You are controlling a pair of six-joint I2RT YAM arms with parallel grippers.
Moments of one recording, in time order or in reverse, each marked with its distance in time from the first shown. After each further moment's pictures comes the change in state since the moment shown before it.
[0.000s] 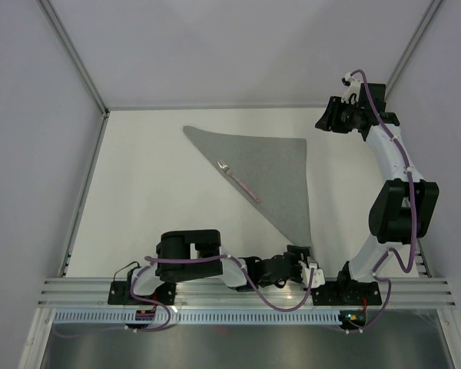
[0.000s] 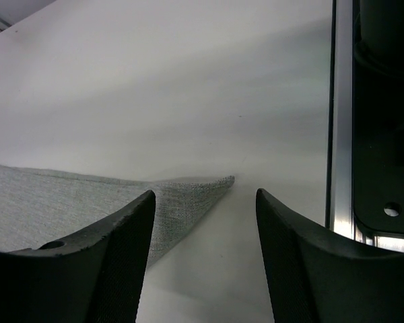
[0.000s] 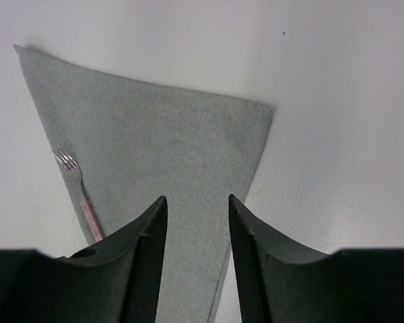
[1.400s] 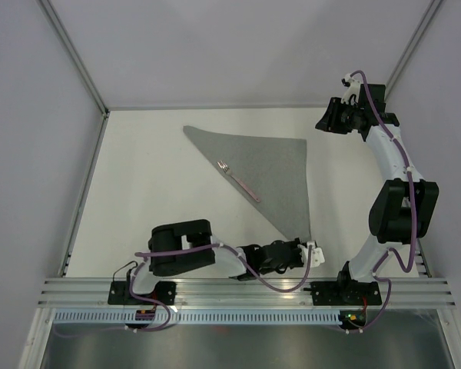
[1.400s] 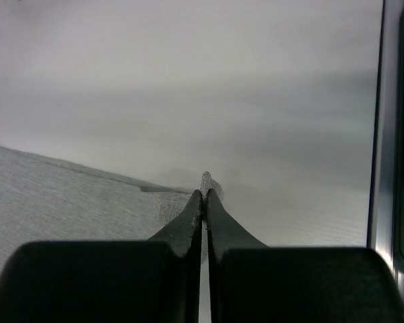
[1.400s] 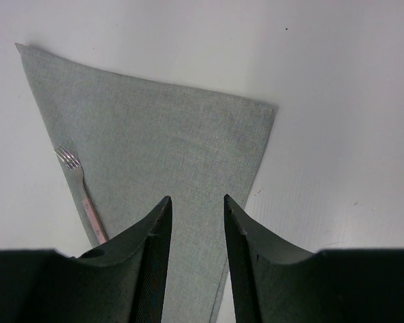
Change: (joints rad) left arm 0.065 -0.033 0.032 -0.078 0.042 -0.122; right arm -0.001 0.000 -0.008 0.000 -0.007 0.007
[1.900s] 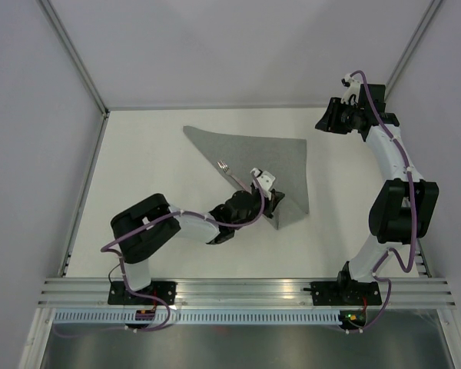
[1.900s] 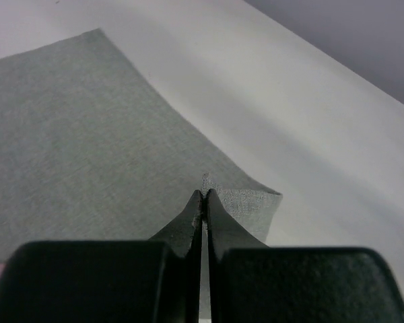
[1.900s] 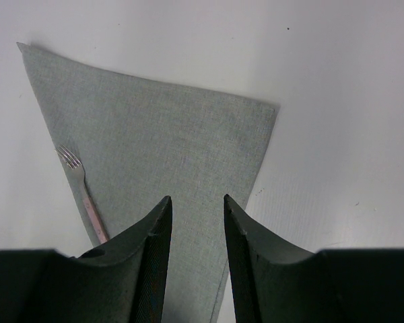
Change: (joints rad) left arm 0.360 -0.266 -0.122 0.026 0.059 -0.513; right arm 0.000 0.000 0.000 0.000 -0.004 0.000
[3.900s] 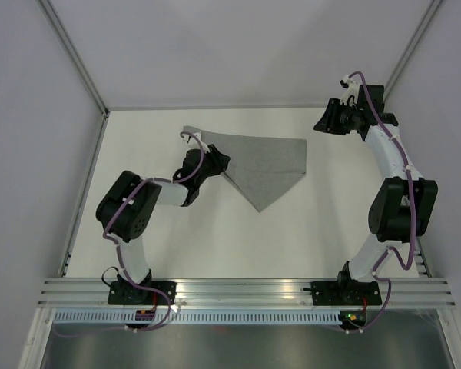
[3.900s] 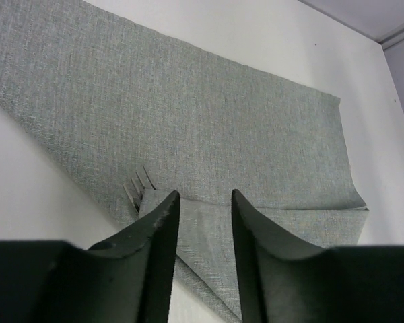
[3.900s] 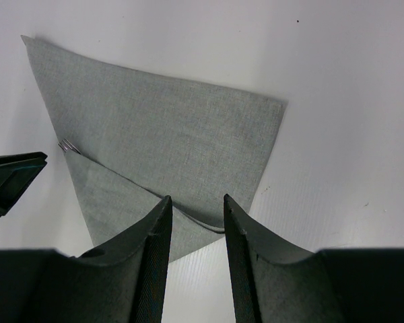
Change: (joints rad) left arm 0.579 0.043 0.022 -0.181 0.085 -0.463; right arm 0.000 0.015 0.000 -0.003 -0.025 0.000
